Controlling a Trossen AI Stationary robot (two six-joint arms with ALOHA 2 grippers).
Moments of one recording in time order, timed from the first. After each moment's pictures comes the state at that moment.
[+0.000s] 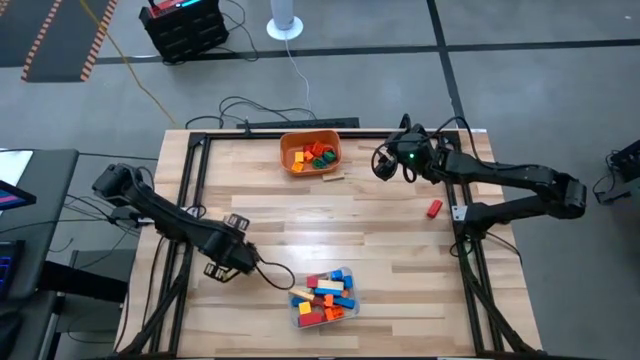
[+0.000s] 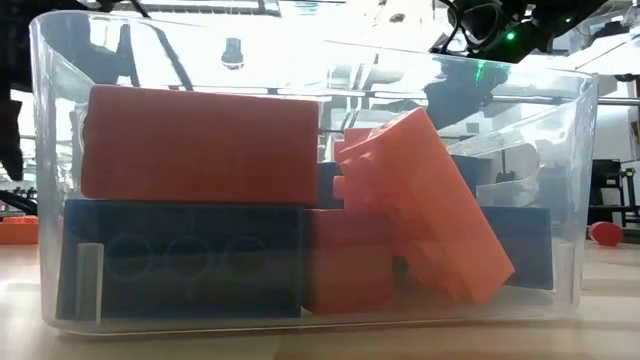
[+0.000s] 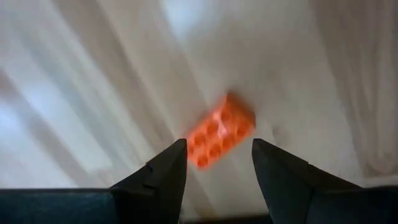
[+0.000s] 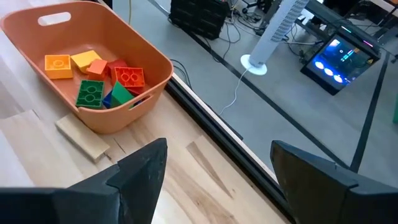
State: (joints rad) left arm -0.47 1.43 0.94 -1.19 -0.20 -0.09; right arm -0.41 1.14 0.77 -0.18 0.50 -0.06
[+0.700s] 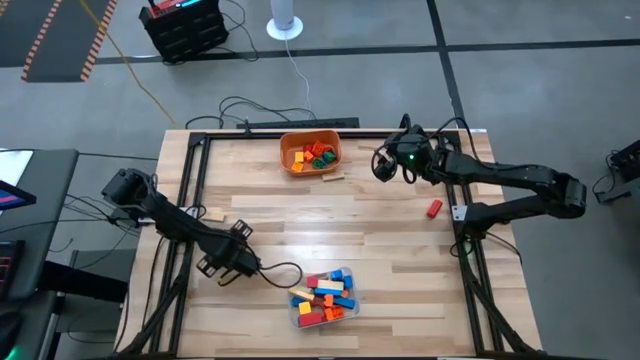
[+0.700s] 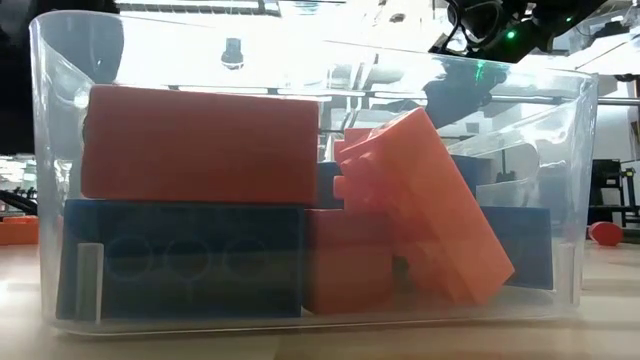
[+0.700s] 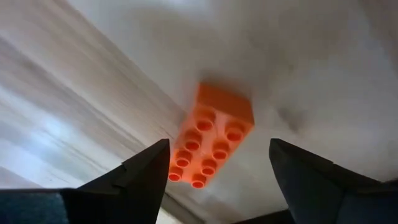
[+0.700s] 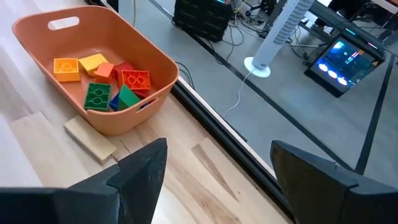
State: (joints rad) left arm -0.47 1.54 0.83 -1.10 -0.16 0.19; right arm -0.40 1.14 0.77 -0.18 0.49 -0.05
